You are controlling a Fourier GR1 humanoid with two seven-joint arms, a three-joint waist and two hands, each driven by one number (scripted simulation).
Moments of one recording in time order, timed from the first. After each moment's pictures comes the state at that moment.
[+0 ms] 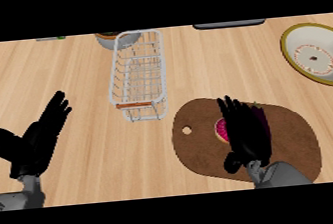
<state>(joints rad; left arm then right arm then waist) -0.07 0.31 -0.04 -1.54 0.21 0.03 0.17 -0.25 -0.31 0.63 -1.55 0.88 0.04 0.80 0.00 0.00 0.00</state>
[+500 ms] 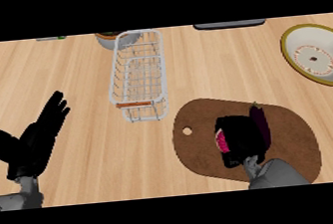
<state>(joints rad) -0.06 0.29 -0.01 -1.55 0.19 0.00 0.19 -0.25 -0.26 0.59 -1.48 0.88 0.19 0.73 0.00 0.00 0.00</state>
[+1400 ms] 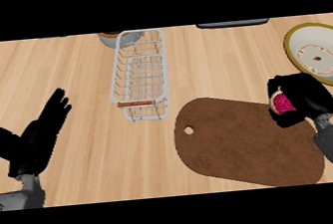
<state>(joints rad) -0.07 0.26 0.01 -1.57 0.16 -0.02 0.21 -0.36 -0.56 0.31 -1.20 0.85 -0.04 0.03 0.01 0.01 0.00</state>
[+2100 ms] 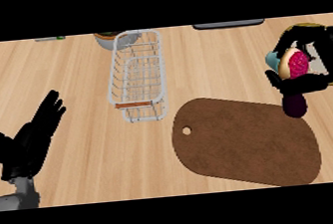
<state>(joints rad) -0.06 0.27 0.04 -1.58 0.16 -0.03 0.22 -0.47 -0.52 0.03 -1.43 0.41 0.04 -0.18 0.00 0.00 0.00</state>
